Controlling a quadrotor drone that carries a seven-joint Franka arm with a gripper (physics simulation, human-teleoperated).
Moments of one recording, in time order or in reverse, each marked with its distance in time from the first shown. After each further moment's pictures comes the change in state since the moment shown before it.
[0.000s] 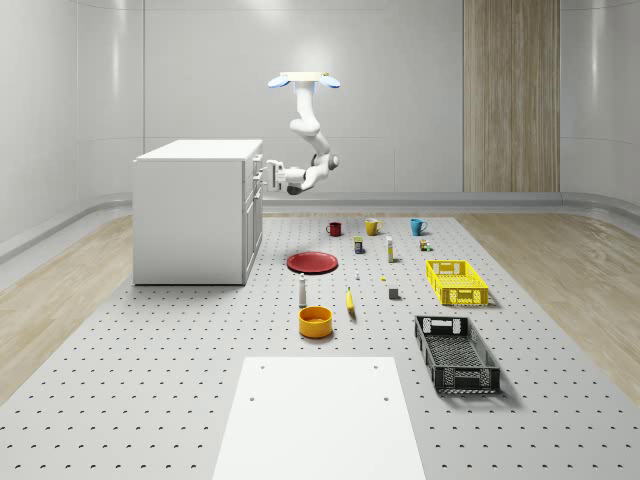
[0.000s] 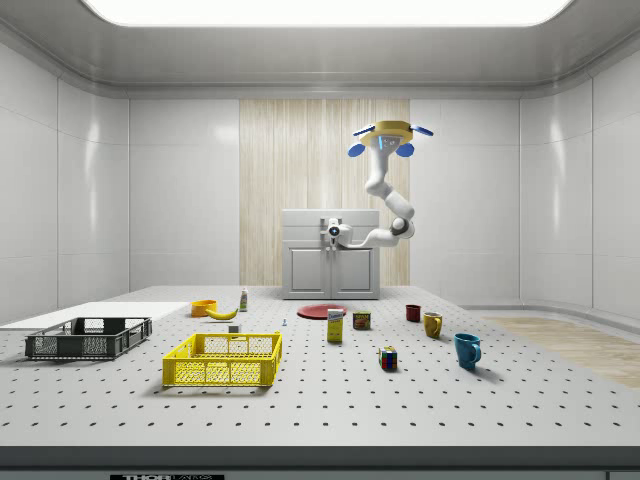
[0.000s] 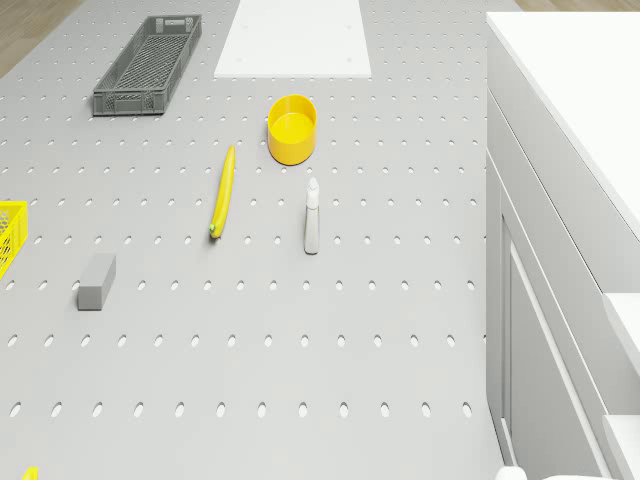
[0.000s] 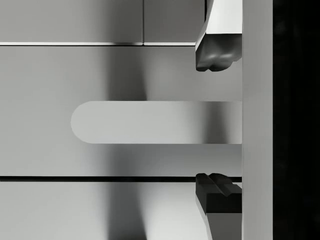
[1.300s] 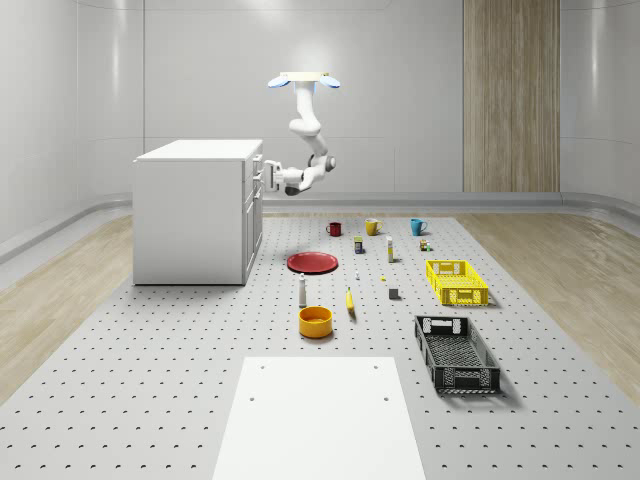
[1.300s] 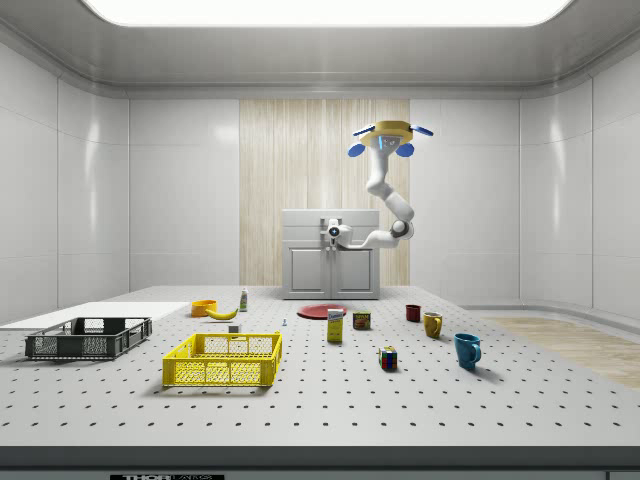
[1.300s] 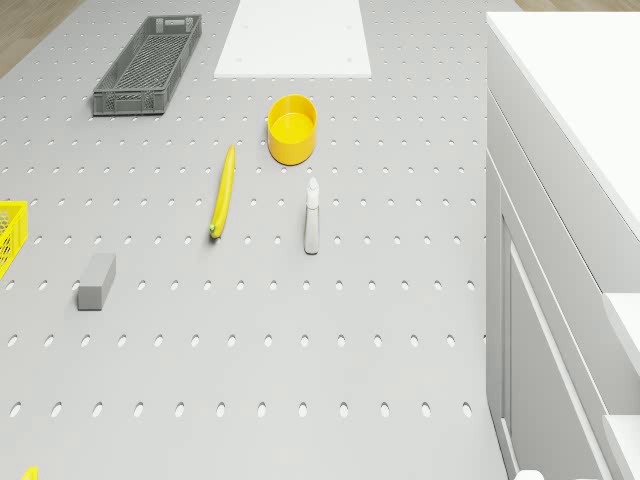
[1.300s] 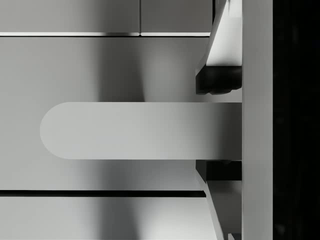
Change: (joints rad) arm -0.081 0.041 0.079 0.018 0.065 -0.040 -0.014
